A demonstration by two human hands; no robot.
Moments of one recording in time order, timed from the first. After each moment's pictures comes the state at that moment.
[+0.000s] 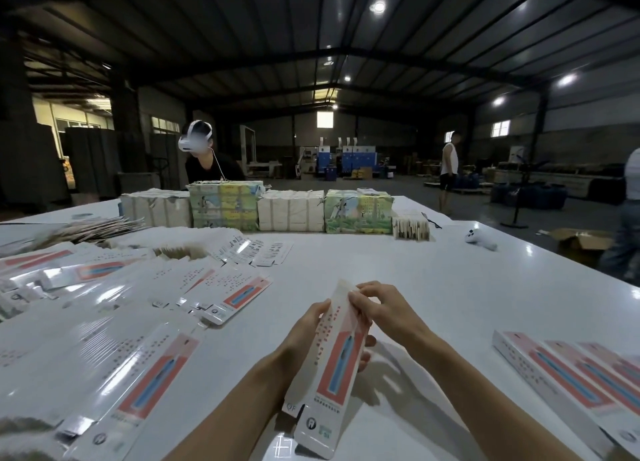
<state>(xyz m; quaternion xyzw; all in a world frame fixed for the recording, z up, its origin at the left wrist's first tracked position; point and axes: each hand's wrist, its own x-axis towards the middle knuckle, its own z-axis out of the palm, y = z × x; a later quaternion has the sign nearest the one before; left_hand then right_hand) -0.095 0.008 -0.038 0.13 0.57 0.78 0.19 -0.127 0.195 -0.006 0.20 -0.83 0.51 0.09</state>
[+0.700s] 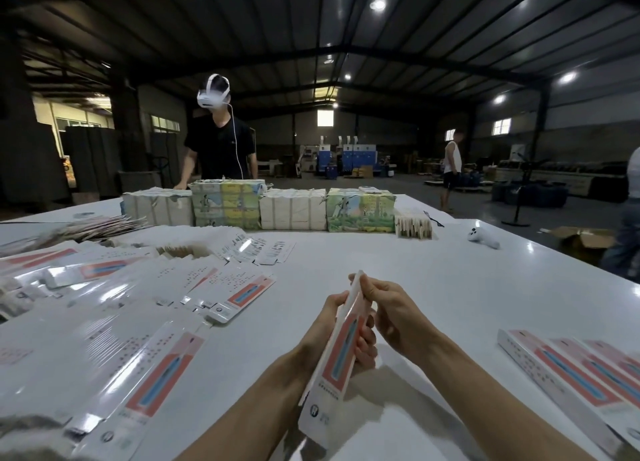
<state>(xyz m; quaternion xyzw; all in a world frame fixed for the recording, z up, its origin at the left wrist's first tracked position) -0.093 0.034 -0.031 0.05 0.49 0.82 0.29 -0.123 0.188 -0.009 0.20 -0.63 0.75 -0.05</state>
